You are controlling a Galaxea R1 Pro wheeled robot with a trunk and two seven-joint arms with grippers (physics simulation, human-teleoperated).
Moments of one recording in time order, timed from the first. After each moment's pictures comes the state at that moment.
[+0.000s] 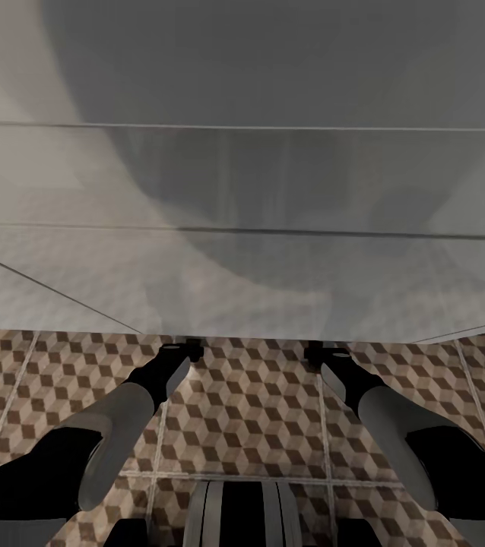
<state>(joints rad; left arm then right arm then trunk) -1.05 -0.14 -0.07 -0.27 0.04 0.25 0.26 -1.04 0.02 0.18 -0.20 -0.20 0.13 -0.20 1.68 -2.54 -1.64</state>
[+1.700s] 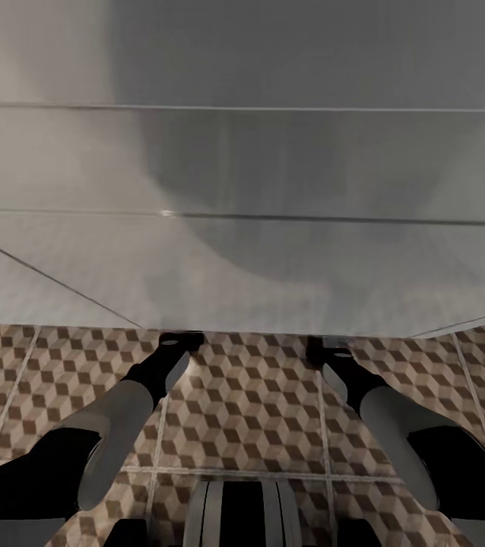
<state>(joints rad) -1.05 -0.14 -0.06 -0.31 0.05 0.16 0.25 -1.04 0.01 0.18 -0.20 -0.19 0.13 -0.20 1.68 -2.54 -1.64</state>
